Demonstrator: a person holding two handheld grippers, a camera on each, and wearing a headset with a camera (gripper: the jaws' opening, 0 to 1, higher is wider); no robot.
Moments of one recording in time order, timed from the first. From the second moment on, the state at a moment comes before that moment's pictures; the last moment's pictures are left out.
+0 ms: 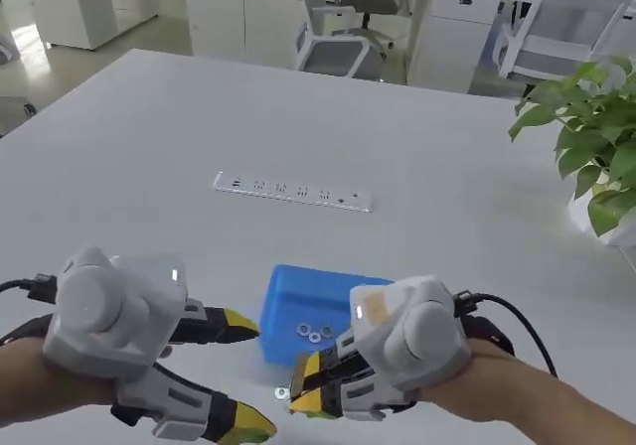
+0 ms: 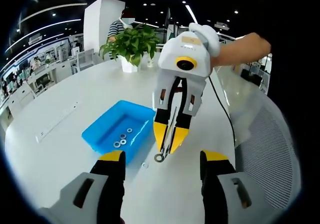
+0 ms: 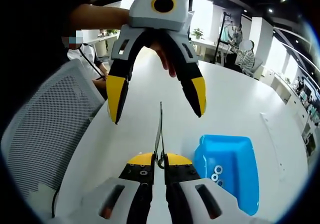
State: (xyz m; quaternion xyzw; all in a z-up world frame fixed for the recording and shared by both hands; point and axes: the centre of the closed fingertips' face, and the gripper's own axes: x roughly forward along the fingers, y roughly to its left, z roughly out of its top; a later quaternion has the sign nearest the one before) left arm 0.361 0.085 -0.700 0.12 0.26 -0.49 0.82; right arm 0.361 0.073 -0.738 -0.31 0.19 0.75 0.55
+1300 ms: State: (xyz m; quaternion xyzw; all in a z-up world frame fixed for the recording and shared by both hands) left arm 0.369 0.089 -0.693 0.07 0.25 -0.44 0.86; right arm 0.419 0.053 -0.697 -0.31 0.16 0.74 0.58
